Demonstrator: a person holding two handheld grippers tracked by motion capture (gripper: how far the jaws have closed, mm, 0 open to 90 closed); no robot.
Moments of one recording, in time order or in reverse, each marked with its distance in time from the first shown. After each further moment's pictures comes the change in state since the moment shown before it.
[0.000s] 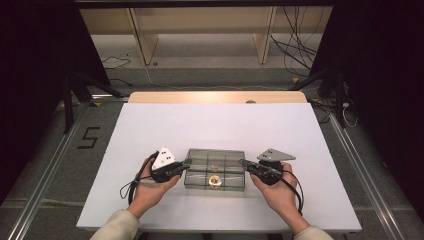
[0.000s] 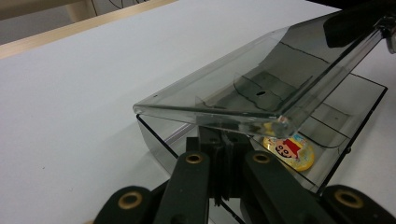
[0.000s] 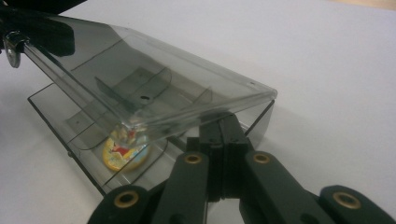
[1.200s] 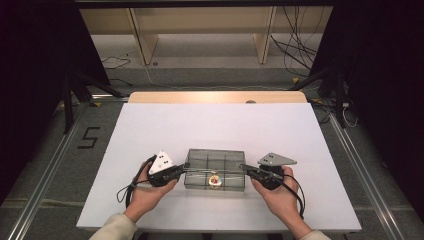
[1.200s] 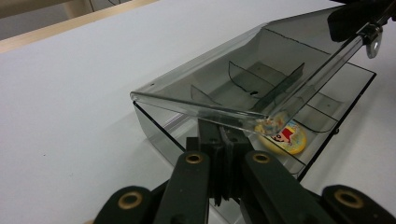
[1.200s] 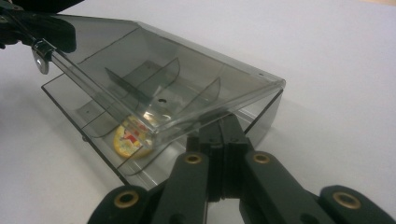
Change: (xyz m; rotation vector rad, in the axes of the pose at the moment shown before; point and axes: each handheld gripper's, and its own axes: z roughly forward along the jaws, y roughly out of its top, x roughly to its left) left arm -0.003 -0.007 -0.009 0.008 -0.007 0.008; right arm 0.006 -0.007 -0.007 0.005 0.010 -0.011
